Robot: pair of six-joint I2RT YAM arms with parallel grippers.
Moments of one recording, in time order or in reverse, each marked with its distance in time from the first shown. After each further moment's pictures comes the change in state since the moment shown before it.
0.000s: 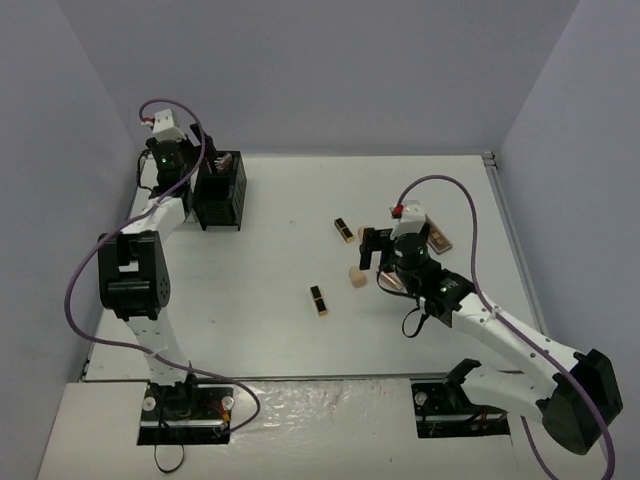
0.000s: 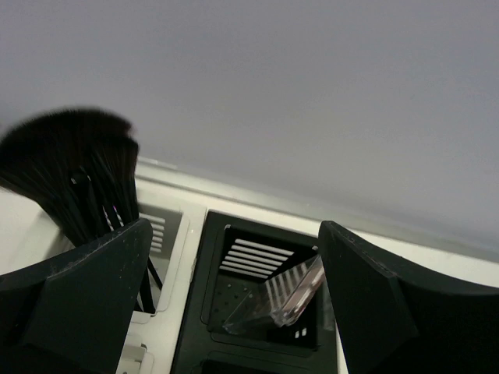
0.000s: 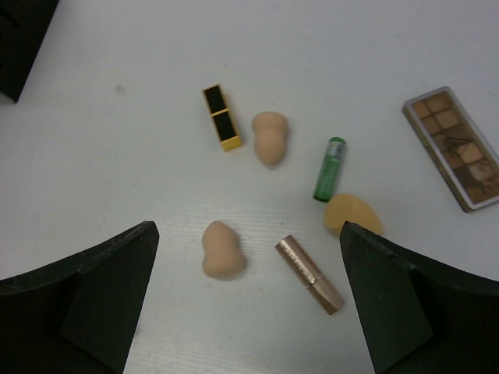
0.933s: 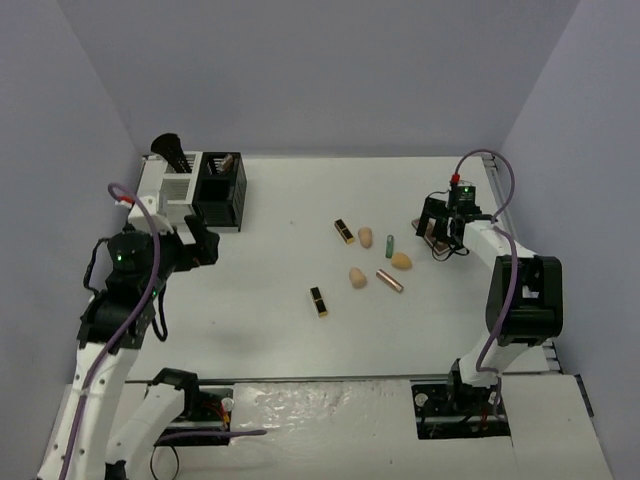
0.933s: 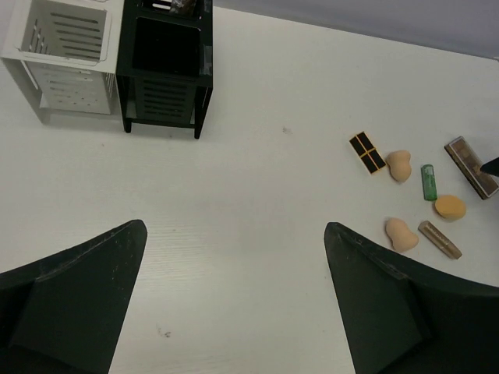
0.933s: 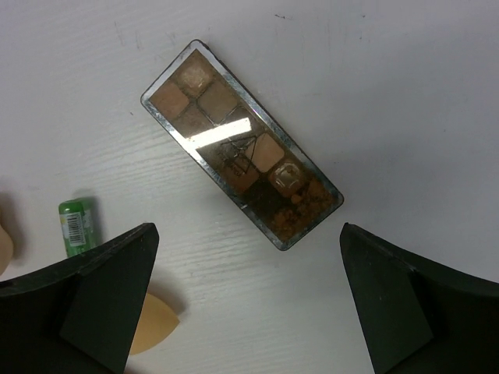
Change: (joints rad) left arm -0.206 -1.149 -0.380 -1.063 0.016 -0.004; right arm -0.668 0.607 0.329 -0.170 -0.301 -0.081
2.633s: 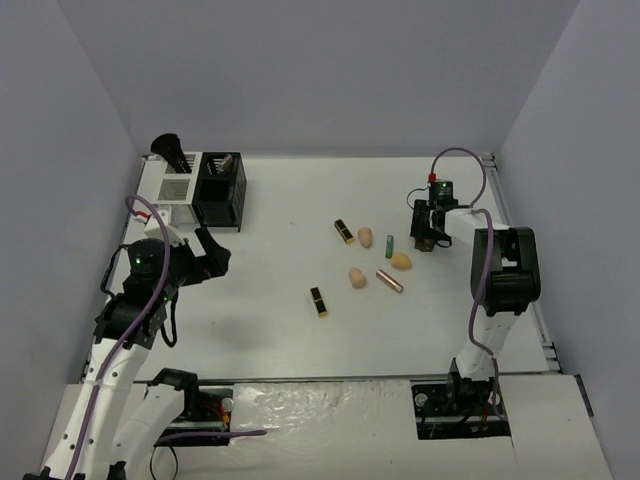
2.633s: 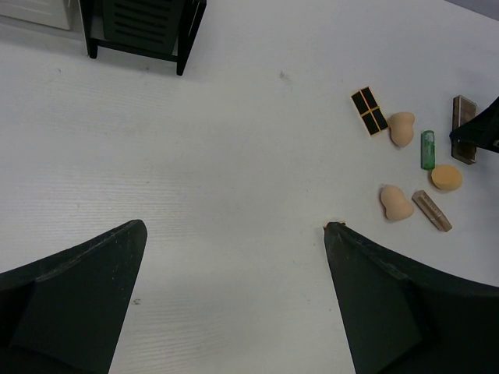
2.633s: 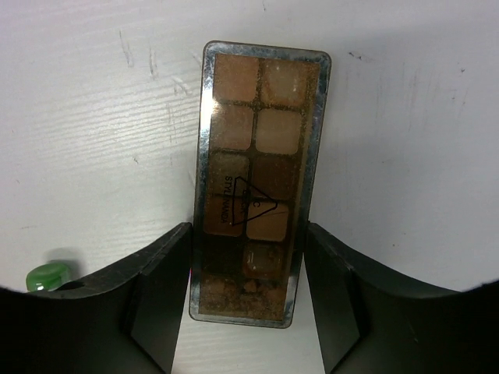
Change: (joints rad) left arm -0.001 -0.045 -0.169 0.009 0.047 -0.108; right arm 0.054 0.266 0.158 0.024 0.030 -0.082
